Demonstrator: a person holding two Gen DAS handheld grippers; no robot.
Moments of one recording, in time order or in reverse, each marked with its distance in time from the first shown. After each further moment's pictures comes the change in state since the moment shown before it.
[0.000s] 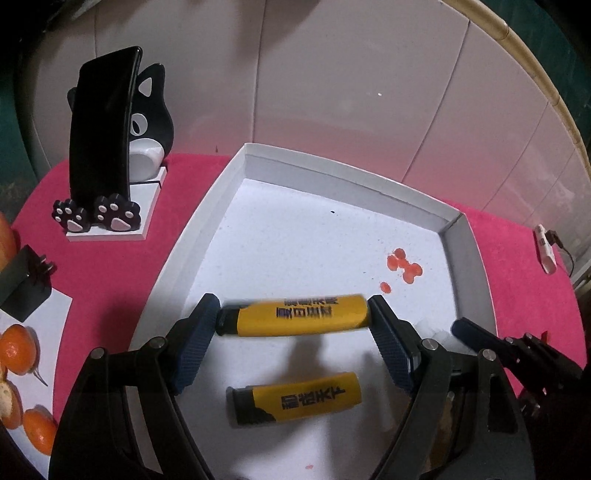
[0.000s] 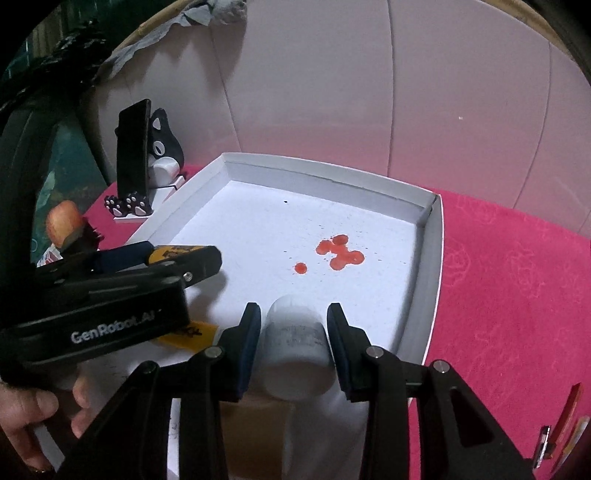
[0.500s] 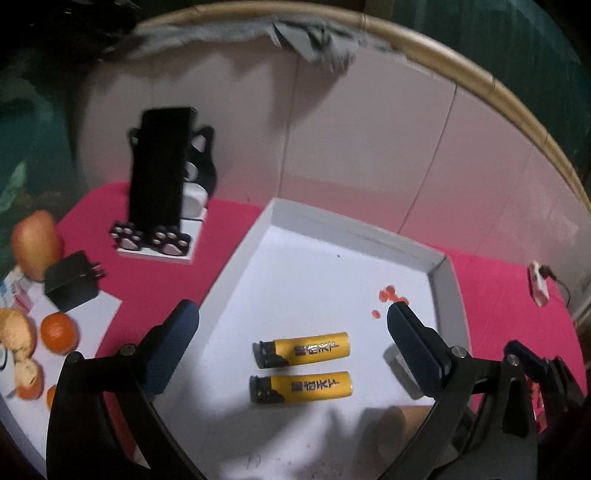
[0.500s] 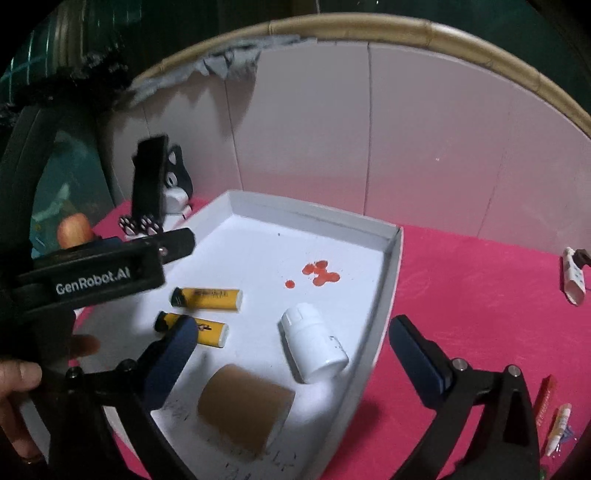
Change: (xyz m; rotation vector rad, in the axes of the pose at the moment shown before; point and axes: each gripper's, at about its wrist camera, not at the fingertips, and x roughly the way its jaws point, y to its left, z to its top) left arm -0.068 0.006 -0.015 -0.066 -0.213 0.054; right arm -0.061 -0.003 -0.019 -0.022 -0.188 -0.052
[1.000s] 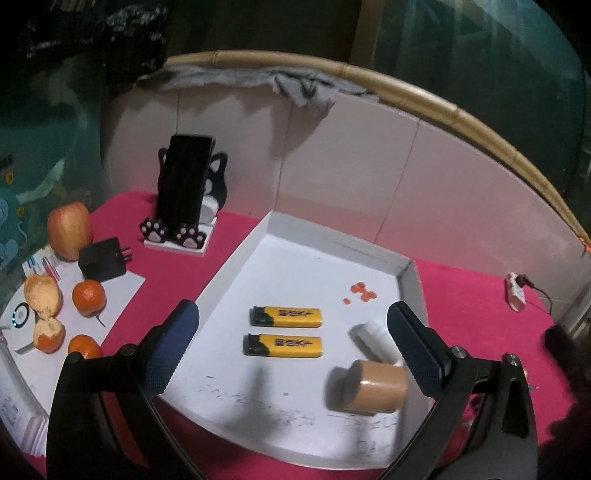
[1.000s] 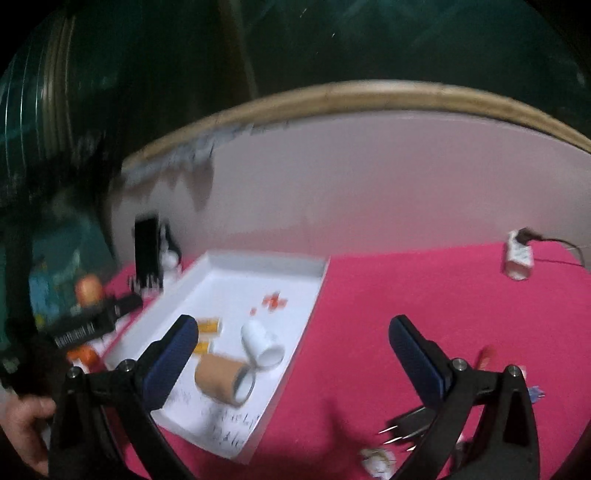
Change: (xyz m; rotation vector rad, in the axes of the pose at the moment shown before) left arm -0.074 -0.015 -0.031 -0.023 -0.112 -0.016; right arm -0.120 -0.054 -0.021 0.188 -0.284 -0.051
